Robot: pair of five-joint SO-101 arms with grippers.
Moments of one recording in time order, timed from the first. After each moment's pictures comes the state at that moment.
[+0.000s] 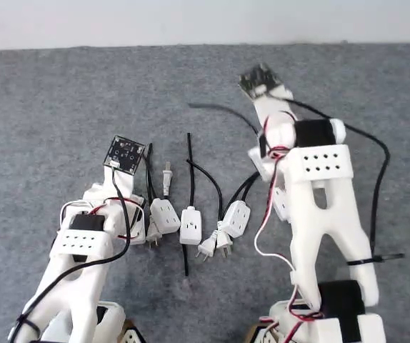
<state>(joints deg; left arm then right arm) -0.7 -32.0 66.5 35.5 -9.7 -9.3 -9.3 5.0 80.0 23.3</state>
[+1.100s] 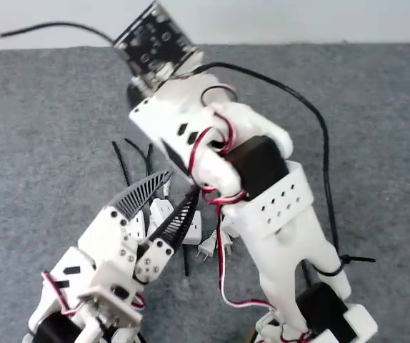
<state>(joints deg) 32.0 -100.3 66.6 40.0 -22.7 -40.2 -9.3 -27.5 67.0 15.0</state>
